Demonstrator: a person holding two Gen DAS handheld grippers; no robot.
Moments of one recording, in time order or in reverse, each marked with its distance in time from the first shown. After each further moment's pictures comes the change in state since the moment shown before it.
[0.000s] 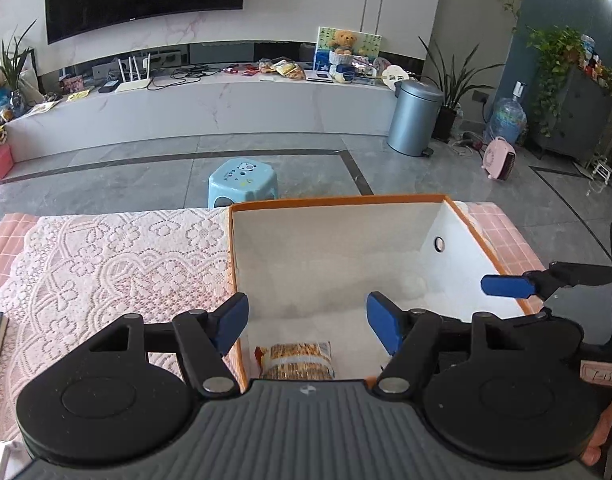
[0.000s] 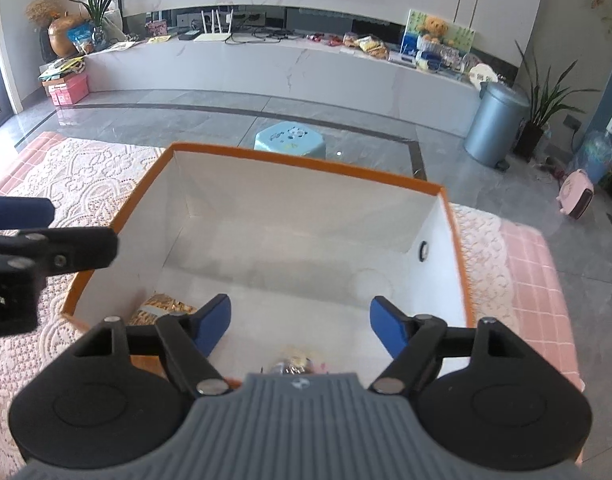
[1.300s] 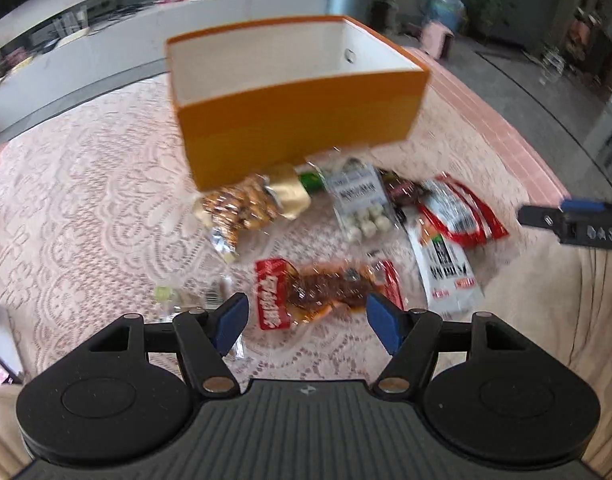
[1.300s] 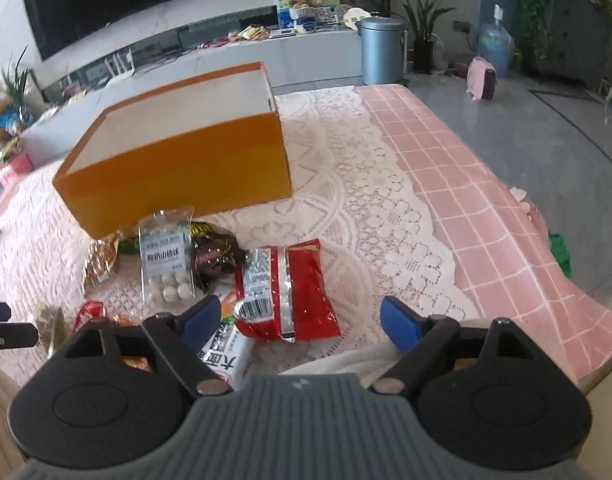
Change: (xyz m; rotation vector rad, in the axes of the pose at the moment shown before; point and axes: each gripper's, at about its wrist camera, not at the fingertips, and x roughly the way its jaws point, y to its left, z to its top) left arm -0.050 -0.025 -0.156 0.198 0.257 -0.112; right arm -0.137 -0.061 -0.230 0.359 -0.003 -0.096
